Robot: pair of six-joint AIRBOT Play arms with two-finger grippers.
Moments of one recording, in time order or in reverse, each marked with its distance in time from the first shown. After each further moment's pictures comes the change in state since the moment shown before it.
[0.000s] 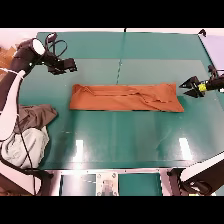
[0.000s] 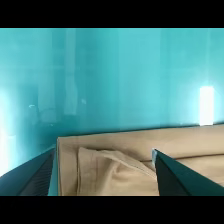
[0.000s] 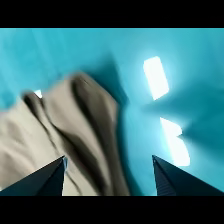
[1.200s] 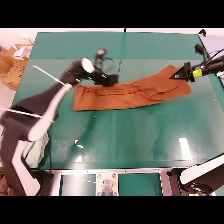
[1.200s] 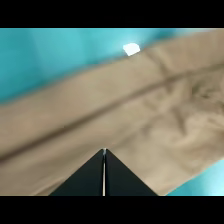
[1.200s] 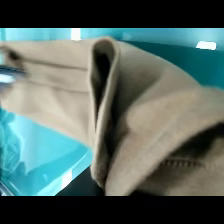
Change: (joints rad) left arm -0.427 -0.203 0.017 -0.278 0.246 0.052; right arm 0.195 0.170 0.117 0.161 0.274 -0.082
